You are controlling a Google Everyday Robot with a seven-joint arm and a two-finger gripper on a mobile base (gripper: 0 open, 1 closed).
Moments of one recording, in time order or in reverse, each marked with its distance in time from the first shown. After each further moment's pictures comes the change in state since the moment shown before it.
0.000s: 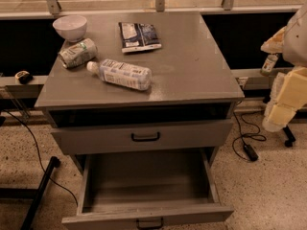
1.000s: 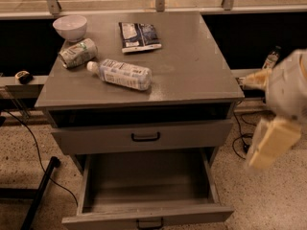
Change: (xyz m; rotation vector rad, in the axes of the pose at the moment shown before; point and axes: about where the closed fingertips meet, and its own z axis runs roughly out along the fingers) arm -0.012 0.057 0.041 -0.011 -0.120 -0.041
